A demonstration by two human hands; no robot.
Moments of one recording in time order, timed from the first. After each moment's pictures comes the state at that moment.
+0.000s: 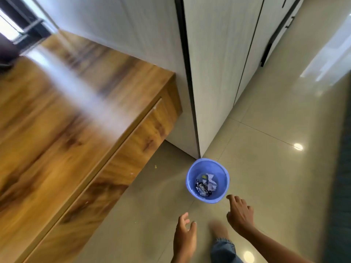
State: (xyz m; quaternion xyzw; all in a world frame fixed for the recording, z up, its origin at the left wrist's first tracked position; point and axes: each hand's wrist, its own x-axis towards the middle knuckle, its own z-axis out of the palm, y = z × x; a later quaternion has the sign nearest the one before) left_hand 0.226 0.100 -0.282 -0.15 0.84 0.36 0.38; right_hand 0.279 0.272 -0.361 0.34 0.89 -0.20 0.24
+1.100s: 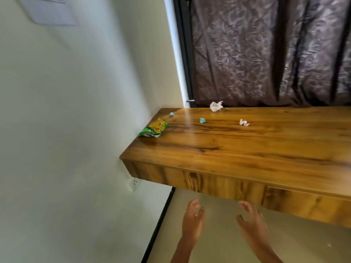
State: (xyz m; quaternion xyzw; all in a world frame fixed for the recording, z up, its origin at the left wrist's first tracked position) left_hand 0.469 -0.419 -0.050 -0.39 0.72 0.56 -0.12; right_hand 0.373 -0.273 -0.056 -0.12 0.87 -0.47 0.12
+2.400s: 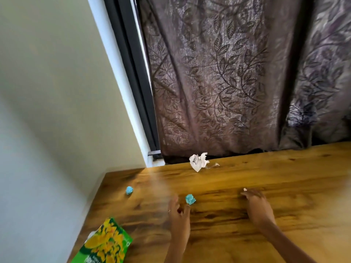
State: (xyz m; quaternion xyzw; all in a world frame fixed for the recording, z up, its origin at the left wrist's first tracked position) left_hand 0.066 -0.725 -0.018 -0.31 0.69 0.64 -0.14; right_hand -0.032 -0.507 -0.024 -0.10 0.98 -0.20 0.00
